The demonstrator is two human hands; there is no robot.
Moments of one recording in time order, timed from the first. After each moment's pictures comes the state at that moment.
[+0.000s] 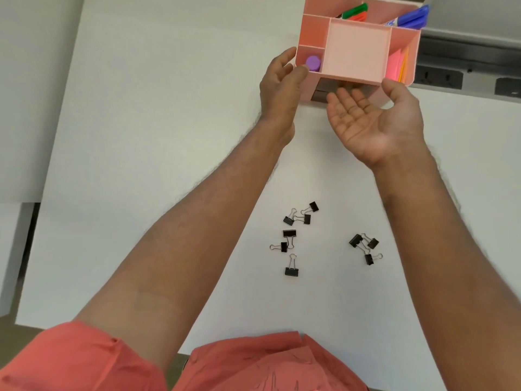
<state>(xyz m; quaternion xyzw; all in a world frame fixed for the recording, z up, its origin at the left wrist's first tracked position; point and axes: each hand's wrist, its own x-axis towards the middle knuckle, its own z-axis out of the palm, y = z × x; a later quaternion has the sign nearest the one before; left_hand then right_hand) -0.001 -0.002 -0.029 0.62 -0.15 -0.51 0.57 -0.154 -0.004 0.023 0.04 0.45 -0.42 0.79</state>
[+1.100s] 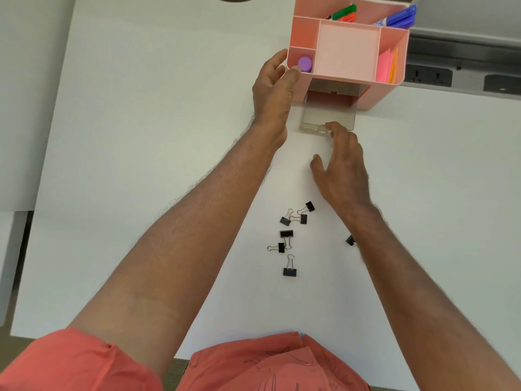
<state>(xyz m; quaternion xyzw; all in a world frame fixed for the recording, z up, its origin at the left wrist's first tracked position) 0.000 -0.003 -0.034 0.63 -0.18 -0.51 0.56 -0.166 0.072 -0.056 -0.72 0.62 -0.16 0.27</state>
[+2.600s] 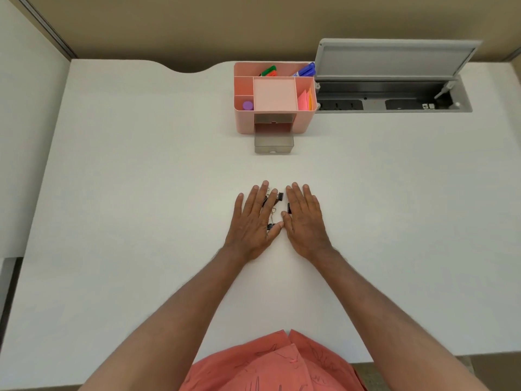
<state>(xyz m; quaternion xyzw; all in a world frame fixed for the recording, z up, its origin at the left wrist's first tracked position) -0.045 0.201 -0.095 0.63 -0.76 -0.15 0.08 -0.221 0.176 -0.090 -0.77 0.59 -0.06 0.22</state>
